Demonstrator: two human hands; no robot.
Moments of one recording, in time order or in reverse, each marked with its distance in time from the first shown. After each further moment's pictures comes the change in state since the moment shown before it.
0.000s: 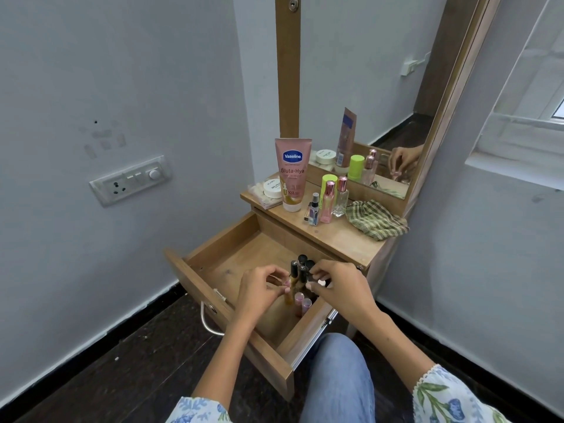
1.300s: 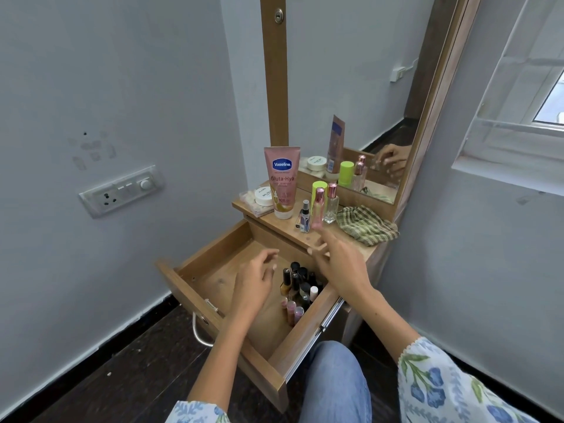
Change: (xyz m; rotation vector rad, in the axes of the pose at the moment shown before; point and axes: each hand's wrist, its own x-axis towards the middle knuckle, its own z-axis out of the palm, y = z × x) left_hand 0.022 0.021 -0.004 0.071 0.114 0.075; right_hand 0.038 0.002 -0.025 -0.025 0.202 -0.028
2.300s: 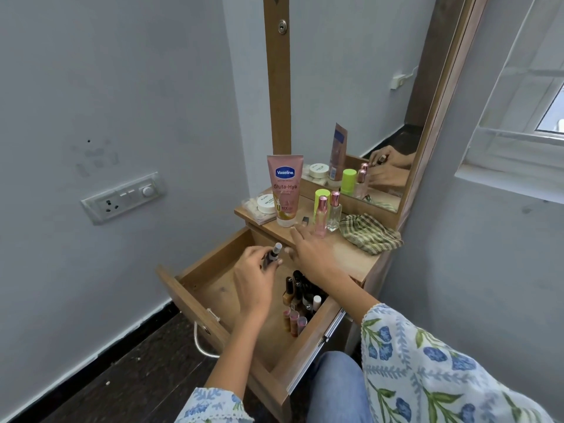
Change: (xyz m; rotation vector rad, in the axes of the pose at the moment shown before) left_hand 0.012 0.022 0.001 -0.009 0.388 0.018; right_hand 0.055 -0.016 0.044 -0.309 -0.201 -0.130
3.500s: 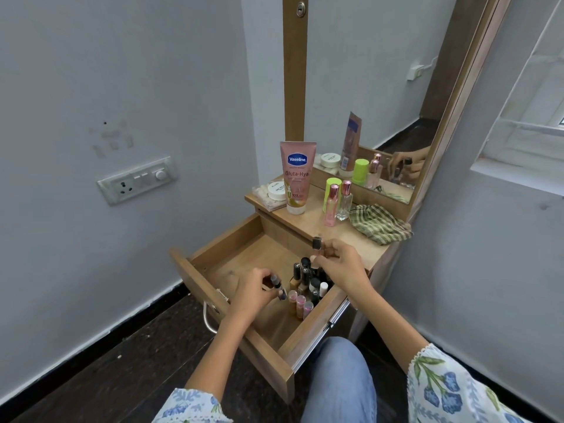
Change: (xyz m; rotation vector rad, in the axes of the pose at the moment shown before) left_hand -0.025 -0.049 -0.020 0.158 -0.548 -0.119; right_hand -0.066 0.005 -0.010 0.980 0.040 0.441
